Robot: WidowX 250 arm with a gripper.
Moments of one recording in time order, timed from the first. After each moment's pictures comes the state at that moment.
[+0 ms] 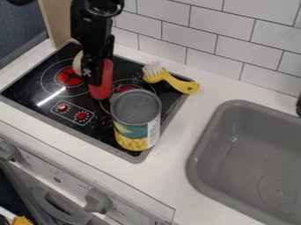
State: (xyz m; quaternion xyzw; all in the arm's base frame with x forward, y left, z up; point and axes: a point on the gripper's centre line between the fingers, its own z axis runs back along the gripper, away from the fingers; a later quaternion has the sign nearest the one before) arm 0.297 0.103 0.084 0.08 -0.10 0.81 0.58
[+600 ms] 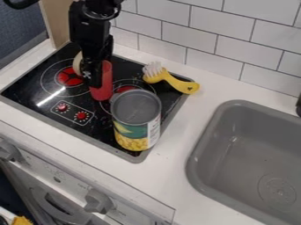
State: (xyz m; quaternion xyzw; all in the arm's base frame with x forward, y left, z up) arm 0.300 0.107 0.081 0.07 -0.11 0.81 0.57
